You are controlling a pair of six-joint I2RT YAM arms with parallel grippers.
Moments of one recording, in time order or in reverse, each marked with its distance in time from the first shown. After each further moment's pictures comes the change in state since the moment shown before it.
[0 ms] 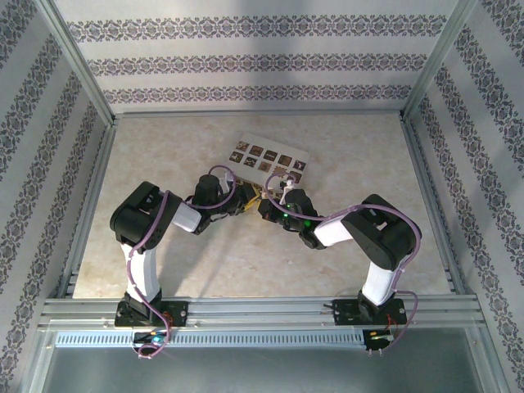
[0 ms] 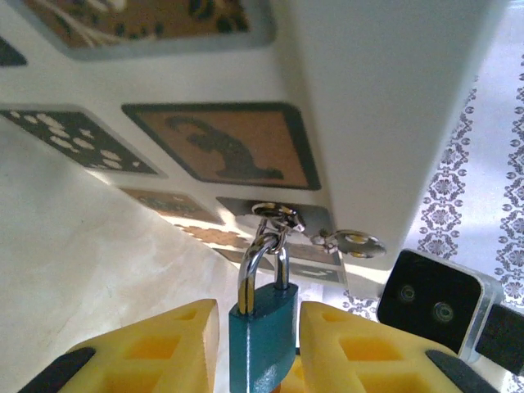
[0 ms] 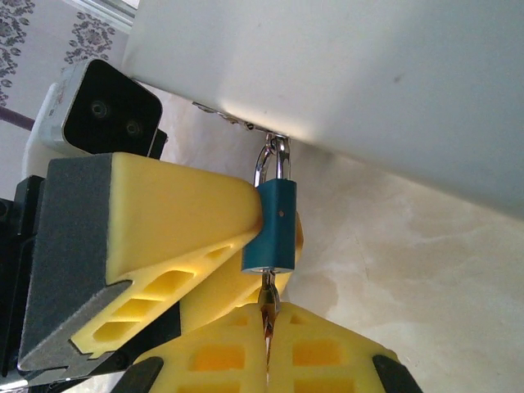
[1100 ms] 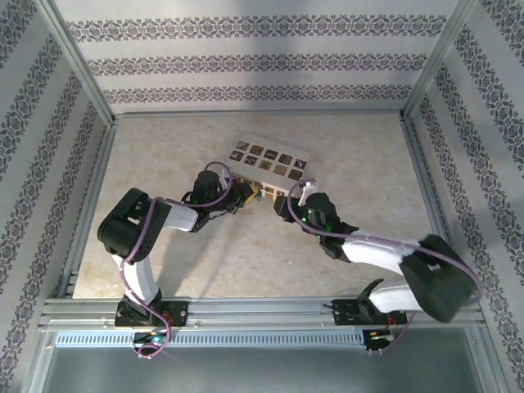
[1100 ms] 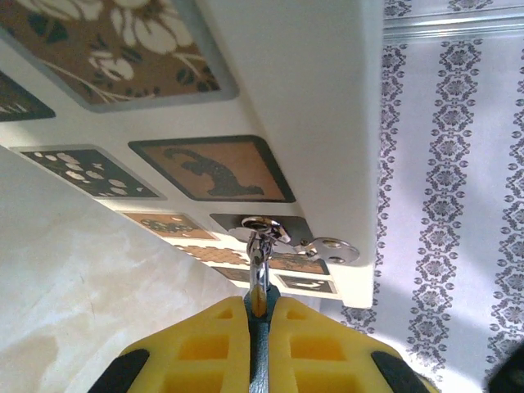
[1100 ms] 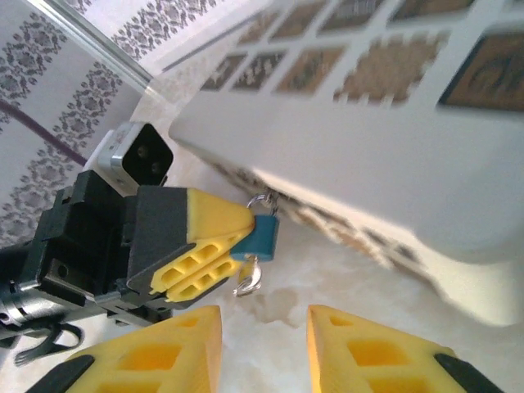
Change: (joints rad) left arm -0.014 -0.141 0.005 -0.181 -0.072 0.005; right arm 0.001 -0.523 -0.142 -0.304 0.222 -0.308
